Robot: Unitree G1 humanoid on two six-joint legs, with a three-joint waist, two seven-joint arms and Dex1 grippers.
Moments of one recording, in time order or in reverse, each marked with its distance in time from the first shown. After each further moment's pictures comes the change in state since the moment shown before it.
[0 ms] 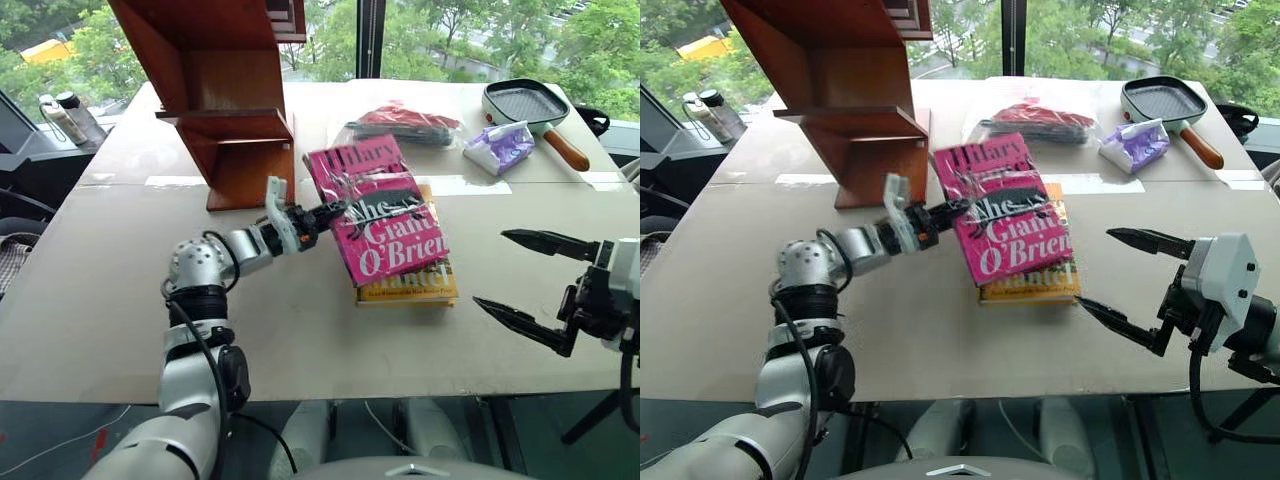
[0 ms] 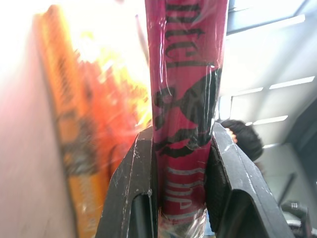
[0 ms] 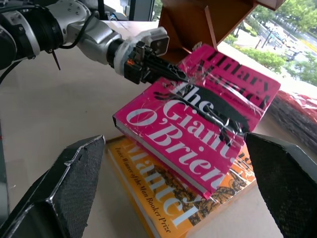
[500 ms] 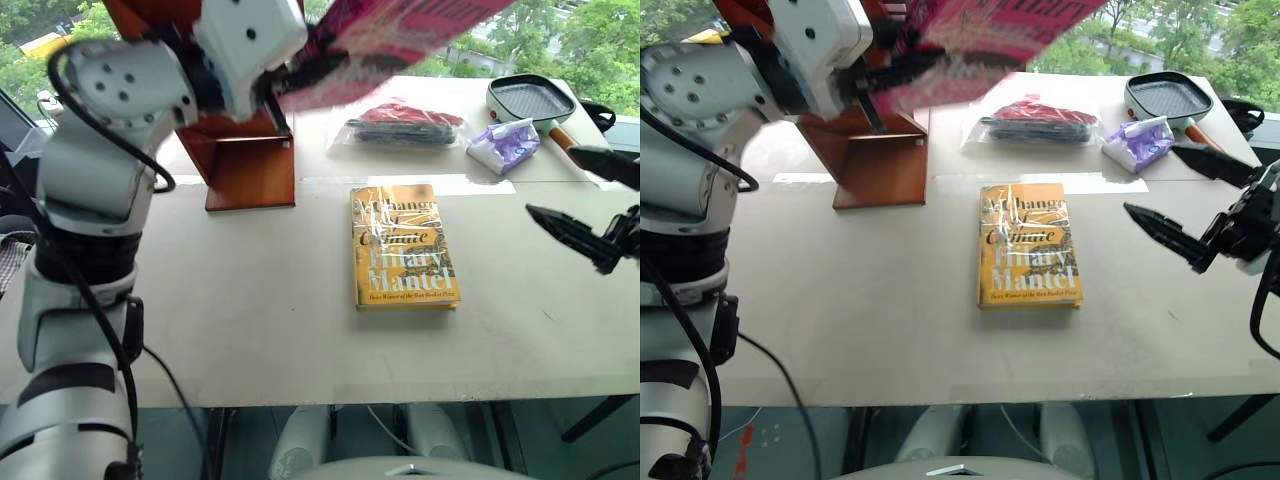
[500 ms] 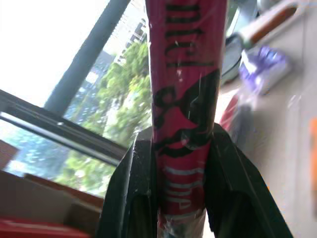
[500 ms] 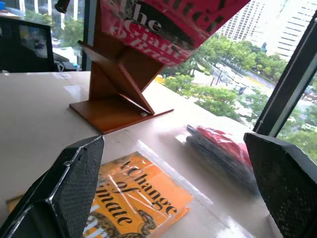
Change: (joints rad) left arm -0.425 0.544 -0.573 -0.302 1.079 -1.038 -0.374; right arm -0.341 -0.059 -0.019 0.400 0.004 -0.080 0.047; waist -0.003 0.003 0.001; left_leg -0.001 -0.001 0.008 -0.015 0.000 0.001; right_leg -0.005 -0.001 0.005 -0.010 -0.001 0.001
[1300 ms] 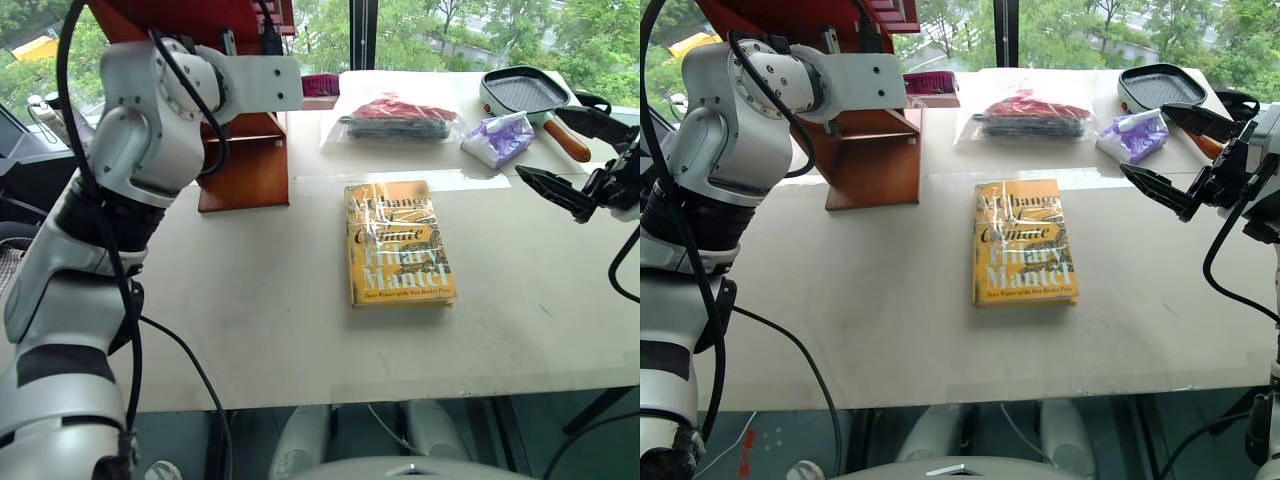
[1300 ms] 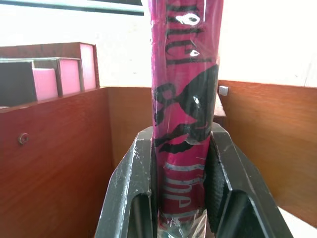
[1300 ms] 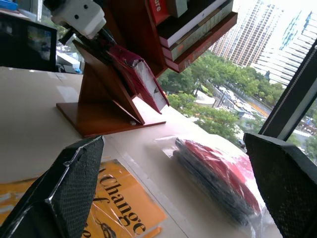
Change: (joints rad) left arm -0.054 -0.054 -0.242 0.265 0.589 0.204 -0.233; right arm -0.271 0.074 0.206 0.299 -0.161 -0.222 0.158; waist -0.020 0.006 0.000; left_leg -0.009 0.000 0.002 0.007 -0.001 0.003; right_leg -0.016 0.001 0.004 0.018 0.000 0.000
